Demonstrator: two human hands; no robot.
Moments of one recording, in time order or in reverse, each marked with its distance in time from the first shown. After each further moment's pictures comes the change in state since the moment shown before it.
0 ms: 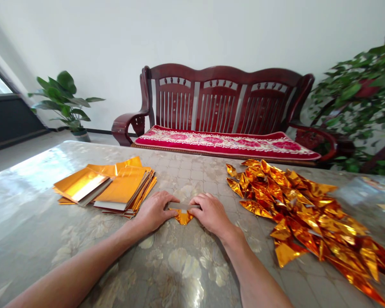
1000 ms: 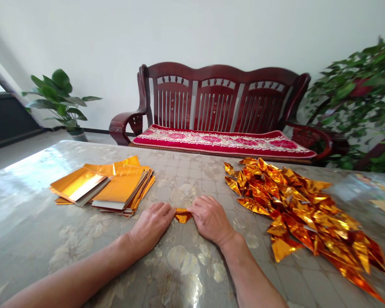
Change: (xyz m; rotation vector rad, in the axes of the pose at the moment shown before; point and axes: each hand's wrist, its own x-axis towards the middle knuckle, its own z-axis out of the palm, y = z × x) left_hand -0.030 0.028 -0.004 0.489 -0.174 0.256; right_hand -0.024 -0.007 -0.003 -0.248 0.096 -0.299
